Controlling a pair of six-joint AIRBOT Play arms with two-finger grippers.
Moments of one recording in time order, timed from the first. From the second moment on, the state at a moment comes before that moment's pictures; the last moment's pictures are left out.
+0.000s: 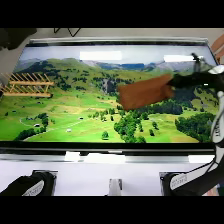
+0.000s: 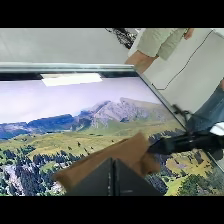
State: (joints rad) left arm -0.14 -1.01 1.70 0.88 -1.02 -1.44; right arm -0.40 -1.81 1.71 -0.84 1.21 1.03
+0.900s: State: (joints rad) left arm -0.14 -1.02 1.70 0.88 -1.02 -1.46; right arm -1.13 -1.65 1.55 -1.33 1.58 1.07
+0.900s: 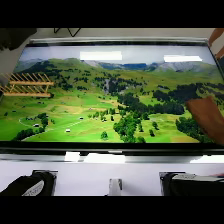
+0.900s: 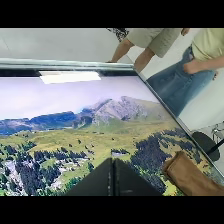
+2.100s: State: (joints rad) left arm -0.14 -1.06 1.70 0.88 -1.02 -1.46; right arm -1.10 -1.40 1.49 -1.41 1.37 1.04
